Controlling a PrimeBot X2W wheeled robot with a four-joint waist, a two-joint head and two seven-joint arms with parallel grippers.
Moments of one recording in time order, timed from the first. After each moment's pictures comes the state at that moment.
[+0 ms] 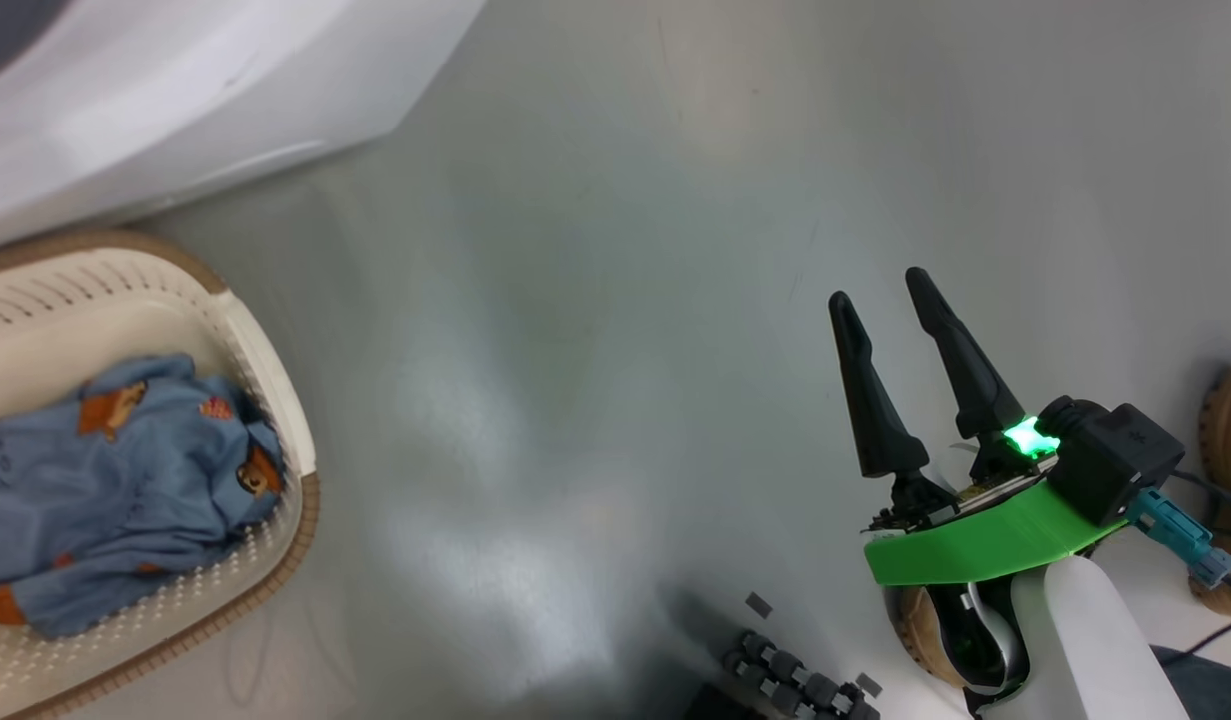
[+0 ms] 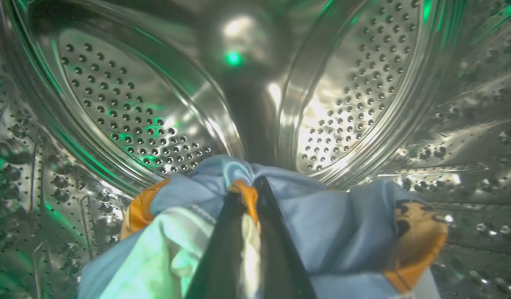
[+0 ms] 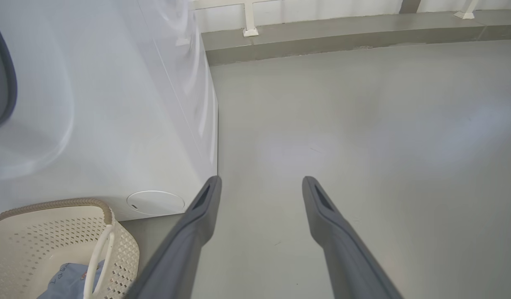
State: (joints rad) left arm -1.30 0.45 0.03 0.66 -0.17 0.07 -0.25; right arm -0.29 -0.04 0.15 0.02 0.33 0.13 -0.26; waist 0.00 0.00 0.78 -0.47
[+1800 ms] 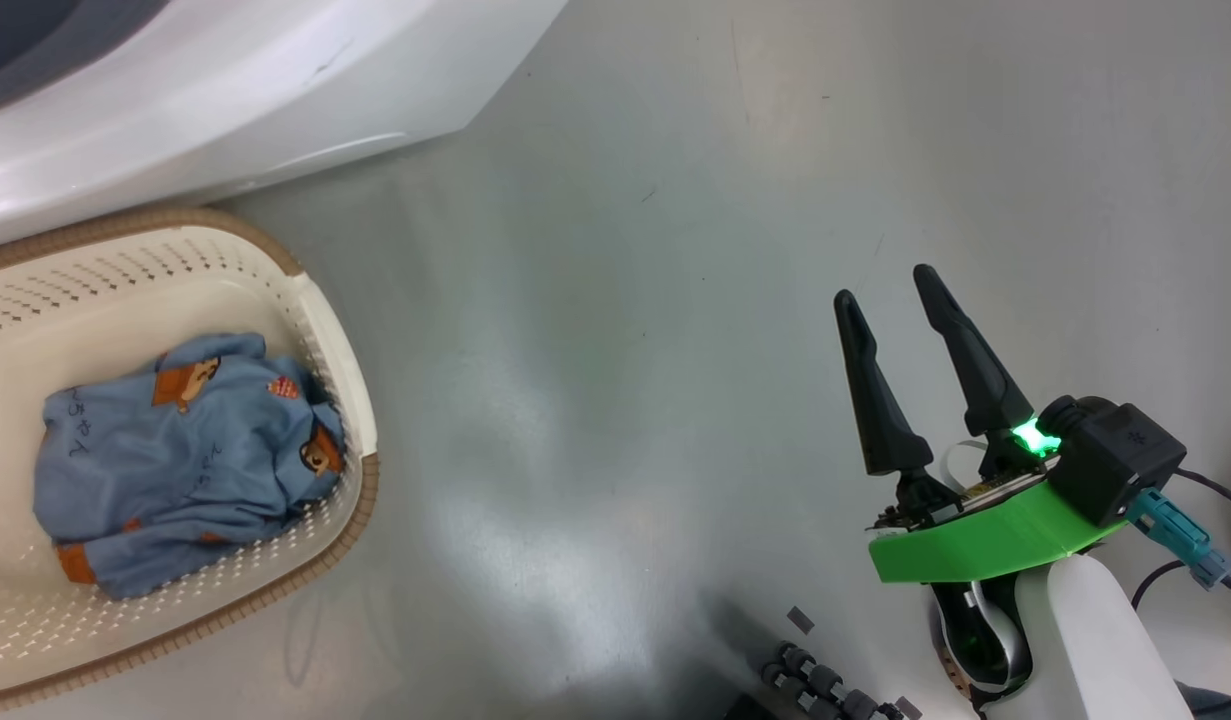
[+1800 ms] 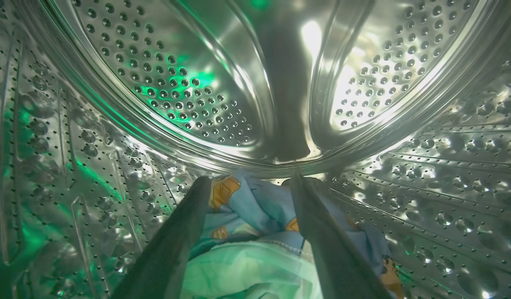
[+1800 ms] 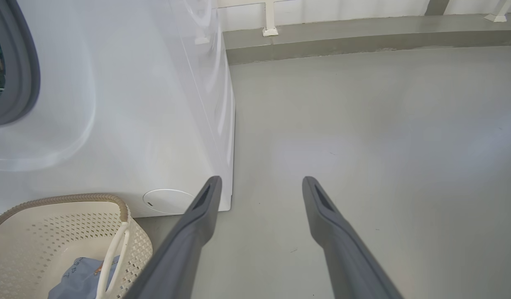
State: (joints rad) left arm -1.48 0.38 0.01 1.04 -0.09 0.14 -0.25; right arm -0.29 -0.04 0.13 0.02 0.28 0.13 -0.26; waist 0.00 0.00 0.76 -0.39
